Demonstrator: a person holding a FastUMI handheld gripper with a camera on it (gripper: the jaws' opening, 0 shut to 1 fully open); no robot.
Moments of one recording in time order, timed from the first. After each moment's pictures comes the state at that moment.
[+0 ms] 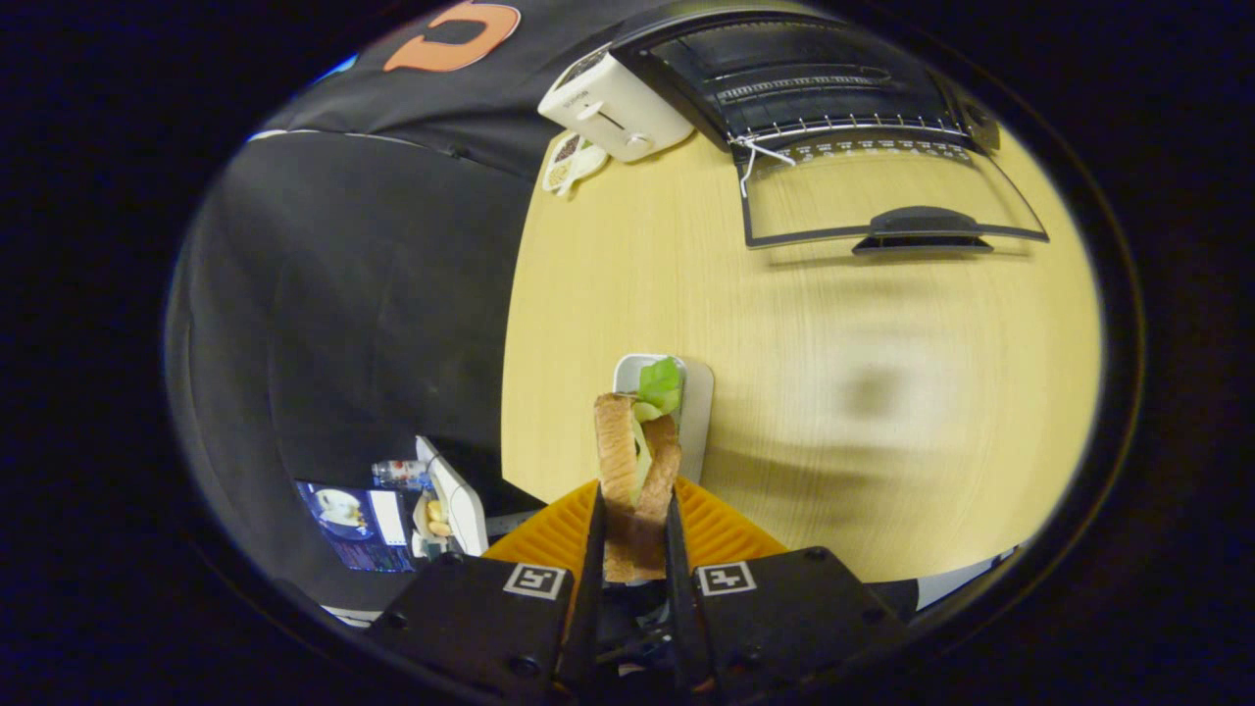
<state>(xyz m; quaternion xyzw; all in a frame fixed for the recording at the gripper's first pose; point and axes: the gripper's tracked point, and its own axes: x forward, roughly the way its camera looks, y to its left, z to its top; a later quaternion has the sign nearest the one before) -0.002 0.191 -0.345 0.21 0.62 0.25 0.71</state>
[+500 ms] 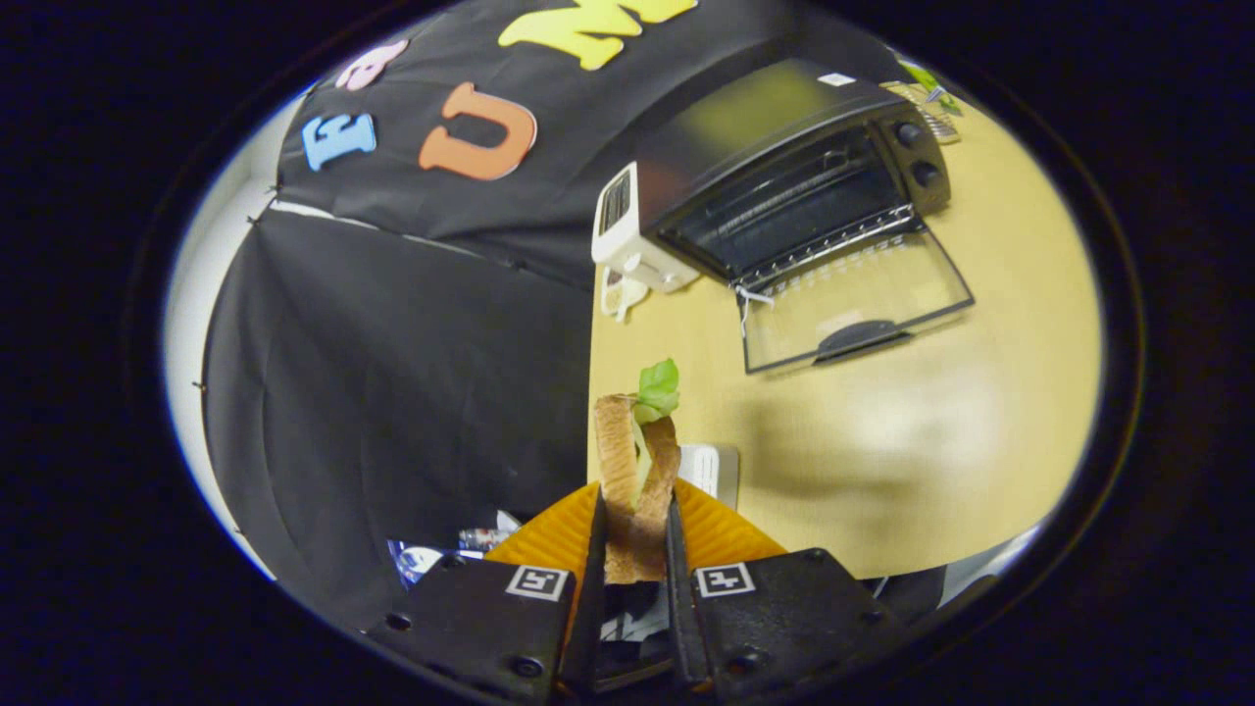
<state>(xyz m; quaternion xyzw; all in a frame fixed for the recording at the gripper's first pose) 0.056 0.097 -0.216 0.34 0.49 0.24 0.77</state>
